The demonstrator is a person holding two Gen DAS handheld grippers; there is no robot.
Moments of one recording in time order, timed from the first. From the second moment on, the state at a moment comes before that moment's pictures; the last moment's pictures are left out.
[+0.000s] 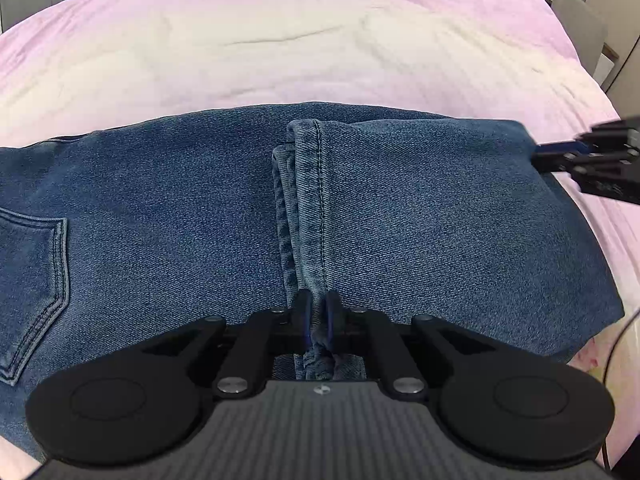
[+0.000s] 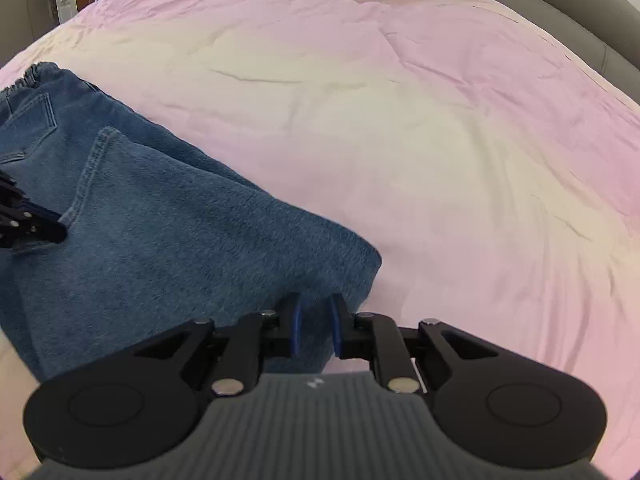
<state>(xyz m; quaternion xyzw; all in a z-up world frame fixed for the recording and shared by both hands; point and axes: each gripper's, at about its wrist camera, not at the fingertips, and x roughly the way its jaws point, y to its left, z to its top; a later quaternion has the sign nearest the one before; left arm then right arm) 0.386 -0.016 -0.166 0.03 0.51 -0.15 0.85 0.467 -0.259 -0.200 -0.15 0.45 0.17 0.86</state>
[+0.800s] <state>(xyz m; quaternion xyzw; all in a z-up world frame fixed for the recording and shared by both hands) 0.390 -0.024 -0.169 0.02 0.52 -0.14 0.84 0.376 -0.247 -0.199 -0.18 0.53 0.28 0.78</state>
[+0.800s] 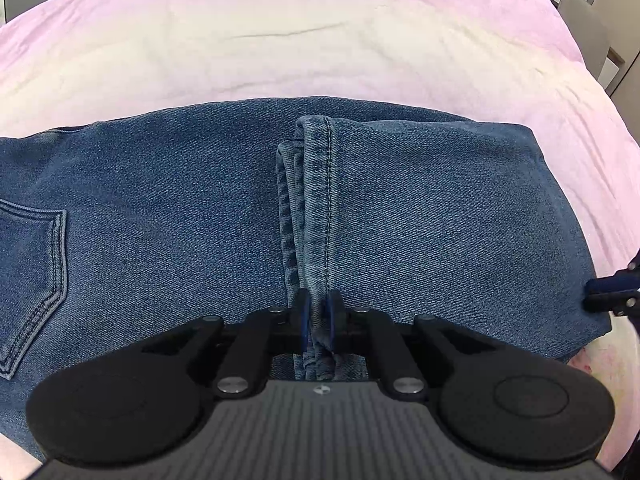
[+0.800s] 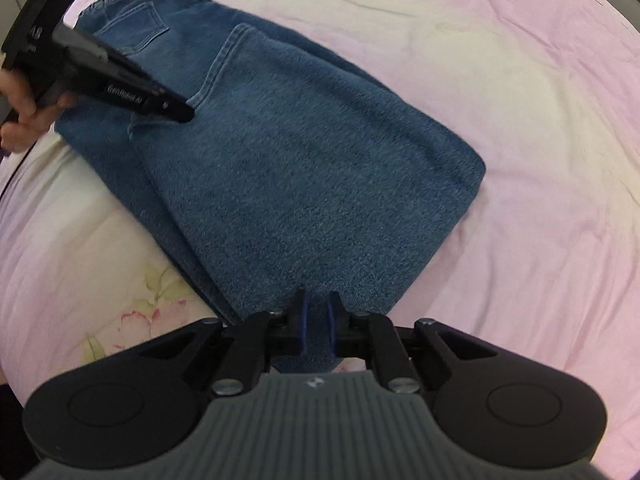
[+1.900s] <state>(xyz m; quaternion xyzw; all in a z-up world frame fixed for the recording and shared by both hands) 0.323 0.223 -0.089 -0.11 0.45 0.03 0.89 0.403 -0.092 -0.164 -0.38 0.39 0.40 0.73</state>
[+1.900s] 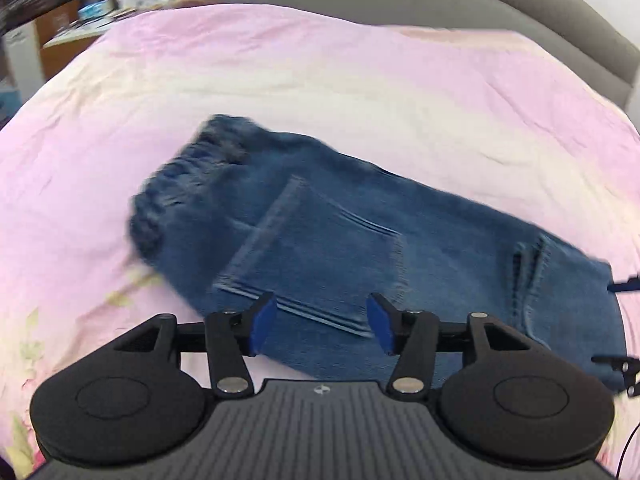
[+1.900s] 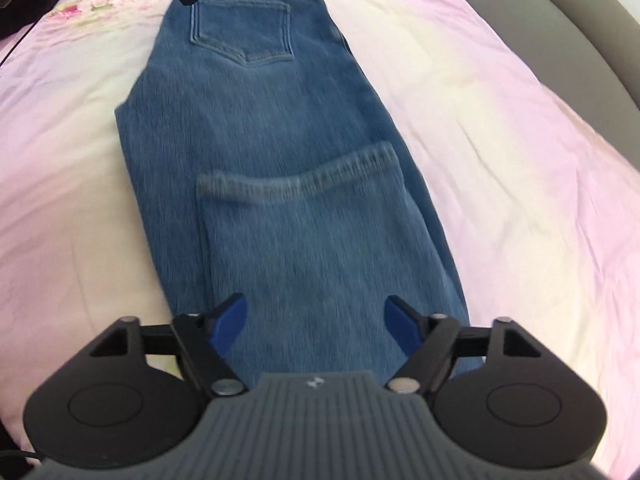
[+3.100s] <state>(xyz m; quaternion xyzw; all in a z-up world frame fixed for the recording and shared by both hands) 0.349 0.329 -0.146 -0.30 0.37 0.08 0.88 0.494 0.002 -0.238 -0.42 0.48 0.46 0.62</state>
